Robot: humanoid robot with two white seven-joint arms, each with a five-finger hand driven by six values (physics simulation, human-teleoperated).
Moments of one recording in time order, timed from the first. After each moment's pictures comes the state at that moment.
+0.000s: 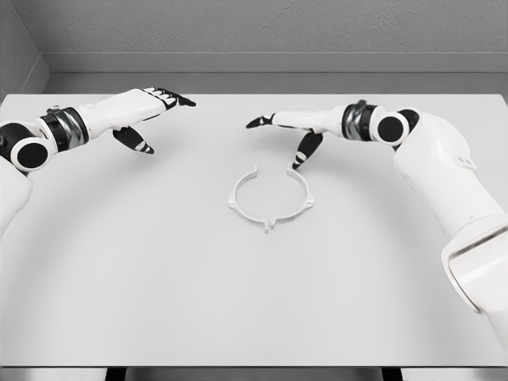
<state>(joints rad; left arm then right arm) -0.77 0.47 -0.48 -0.99 -0.58 -0.61 -0.45 -1.03 -0.17 0.71 -0.51 0.35 -0.61 0.61</state>
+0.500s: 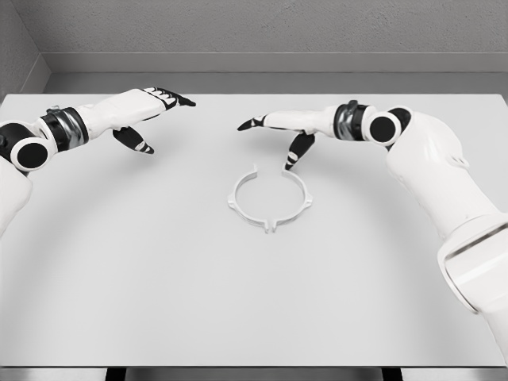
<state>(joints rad) -0.77 0.47 -0.48 -0.99 -0.58 -0.61 -0.45 -1.03 -0.16 0.74 -0.54 0.35 -0.61 0.61</state>
